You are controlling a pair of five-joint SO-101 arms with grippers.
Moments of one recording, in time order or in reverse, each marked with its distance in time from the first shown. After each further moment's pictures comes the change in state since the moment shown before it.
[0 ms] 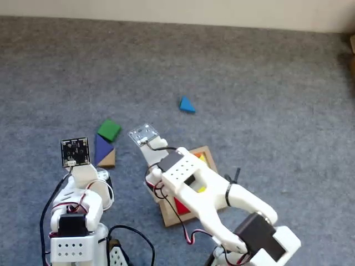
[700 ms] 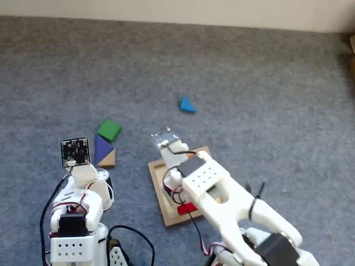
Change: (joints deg) left arm 0.0 0.0 0.0 0.0 0.0; right arm 4.5 -13.5 7.0 9.8 0.0
